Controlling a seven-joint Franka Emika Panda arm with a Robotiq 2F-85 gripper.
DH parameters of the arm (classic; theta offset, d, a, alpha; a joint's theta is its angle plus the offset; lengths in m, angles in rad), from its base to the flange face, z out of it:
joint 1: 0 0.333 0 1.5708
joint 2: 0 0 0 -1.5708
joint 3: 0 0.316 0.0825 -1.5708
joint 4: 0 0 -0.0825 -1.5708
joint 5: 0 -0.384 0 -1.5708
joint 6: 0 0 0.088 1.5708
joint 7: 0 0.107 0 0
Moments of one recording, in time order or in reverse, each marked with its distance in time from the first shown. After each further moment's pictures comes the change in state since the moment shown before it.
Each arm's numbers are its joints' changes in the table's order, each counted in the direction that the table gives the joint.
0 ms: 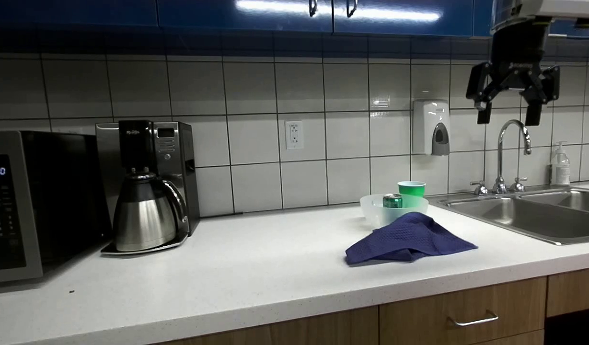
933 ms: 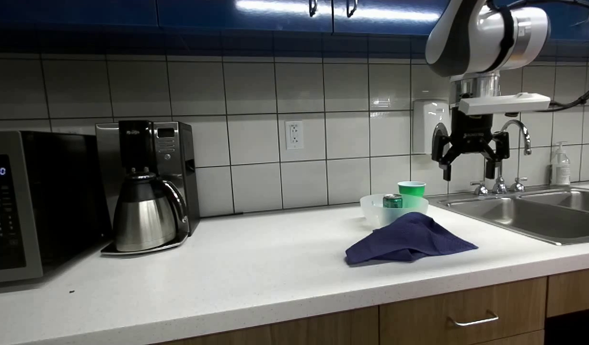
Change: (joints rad) arm -0.002 -0.432 0.057 -0.108 0.001 0.378 0.168
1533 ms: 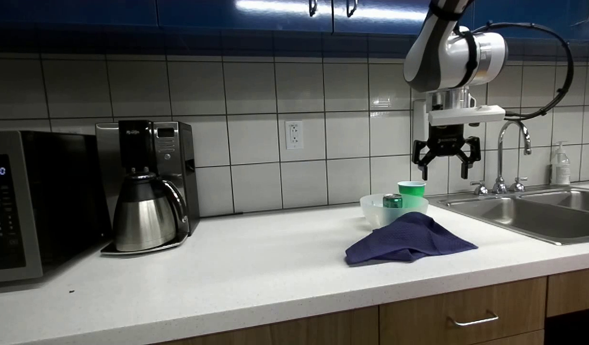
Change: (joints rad) arm 0.009 -0.179 0.029 -0.204 0.000 0.007 0.144
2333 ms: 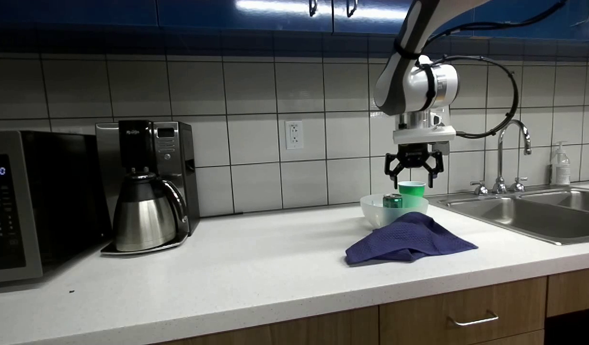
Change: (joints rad) arm 0.069 -0.240 0.008 -0.256 0.000 0.000 0.129
